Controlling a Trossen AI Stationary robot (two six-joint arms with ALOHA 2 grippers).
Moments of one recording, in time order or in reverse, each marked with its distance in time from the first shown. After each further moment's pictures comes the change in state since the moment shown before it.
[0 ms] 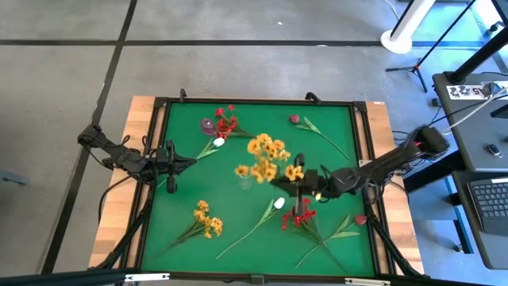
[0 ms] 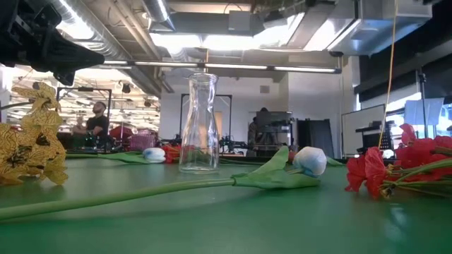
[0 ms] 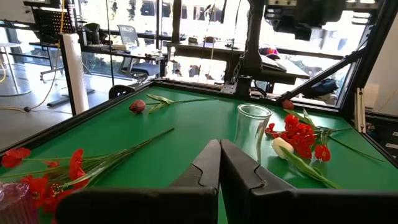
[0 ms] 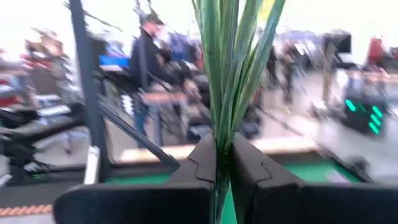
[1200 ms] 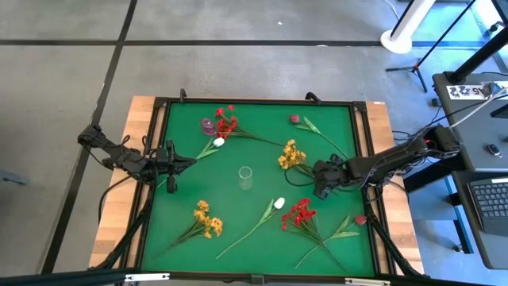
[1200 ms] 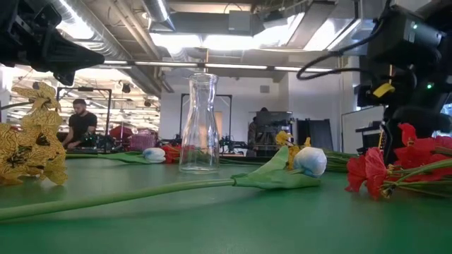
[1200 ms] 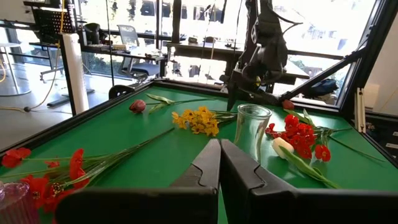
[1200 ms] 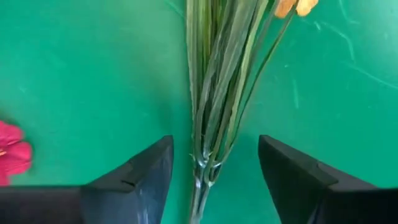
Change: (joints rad) left arm 0.000 0.000 0.000 0.000 0.000 0.000; right arm -0.173 -0.181 -0.254 -1.431 -0.145 0.736
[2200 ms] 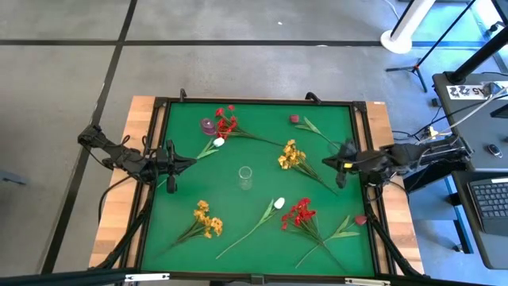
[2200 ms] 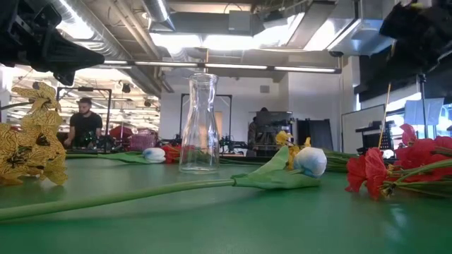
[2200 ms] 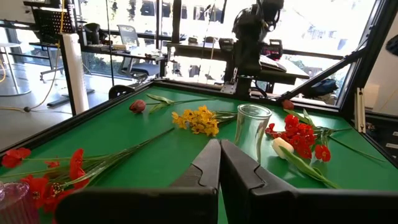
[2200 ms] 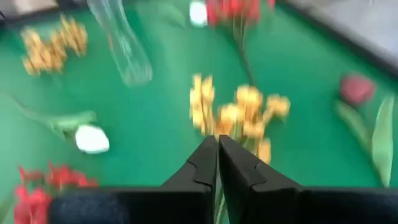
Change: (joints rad) left arm 0.000 0.000 0.000 0.000 0.000 0.000; right arm 0.001 -0.724 -0.006 -0.070 0.081 -0.244
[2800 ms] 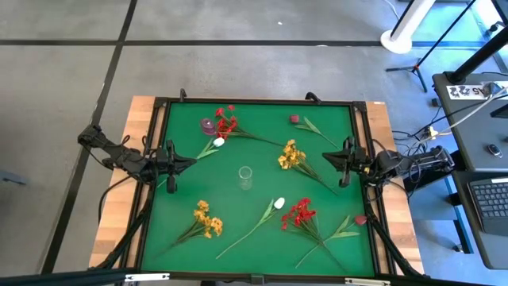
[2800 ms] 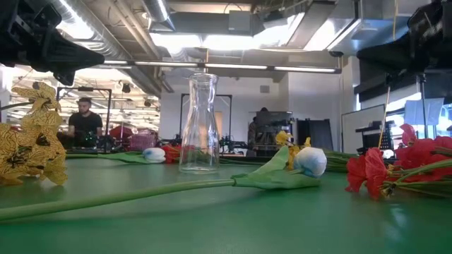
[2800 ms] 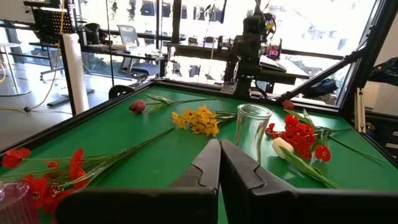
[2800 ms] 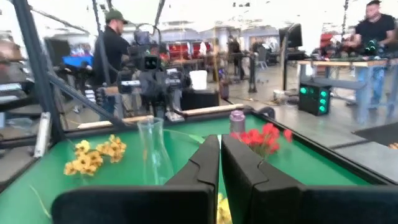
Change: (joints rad) left arm 0.000 0.000 0.000 0.000 0.000 0.000; right arm 0.000 -0.495 -0.420 0.711 0.054 -0.419
